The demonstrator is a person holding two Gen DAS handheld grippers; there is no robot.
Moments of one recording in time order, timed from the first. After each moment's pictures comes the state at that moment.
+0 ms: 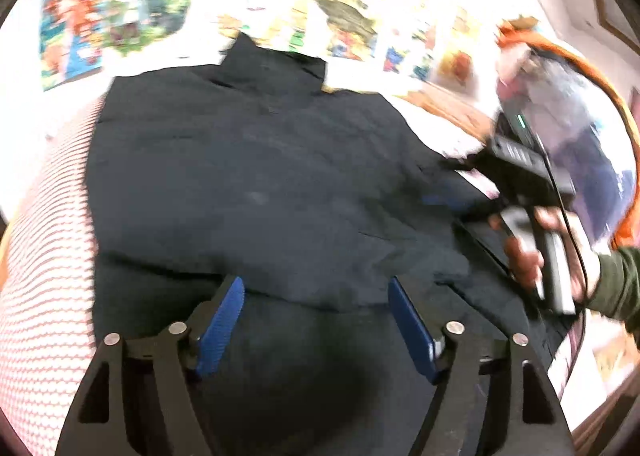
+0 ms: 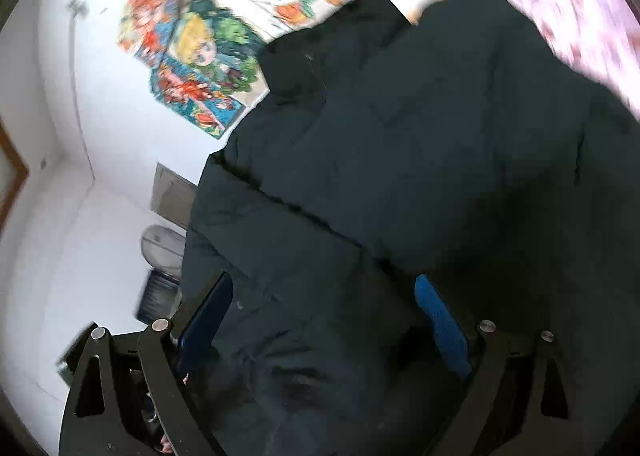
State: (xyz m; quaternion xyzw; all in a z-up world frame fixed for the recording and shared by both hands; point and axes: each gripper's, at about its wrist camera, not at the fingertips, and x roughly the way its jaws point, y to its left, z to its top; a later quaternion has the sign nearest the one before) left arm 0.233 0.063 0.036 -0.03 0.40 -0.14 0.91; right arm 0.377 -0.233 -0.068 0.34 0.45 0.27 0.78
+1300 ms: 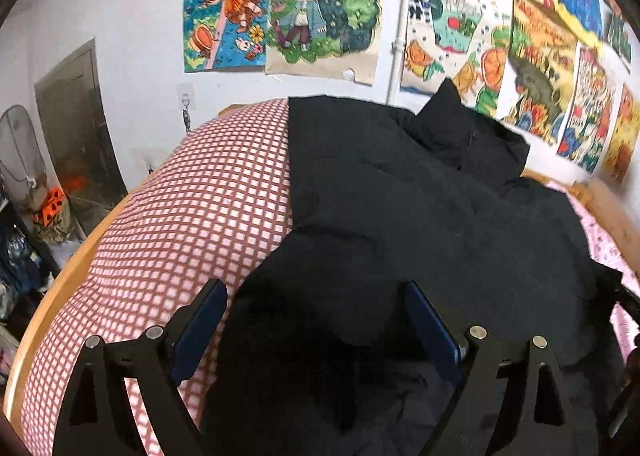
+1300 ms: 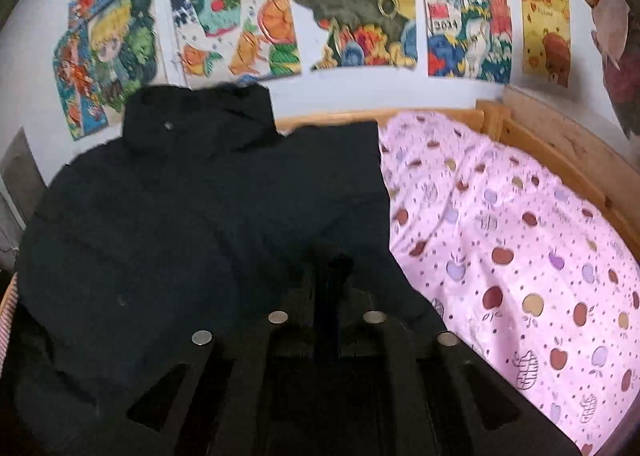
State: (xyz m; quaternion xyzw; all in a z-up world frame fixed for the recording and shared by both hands) left arm 0.356 0.126 0.017 -0.07 0.36 0.14 0.92; right arm 0.439 -0.270 -0.008 0.05 0.36 0.01 0.93
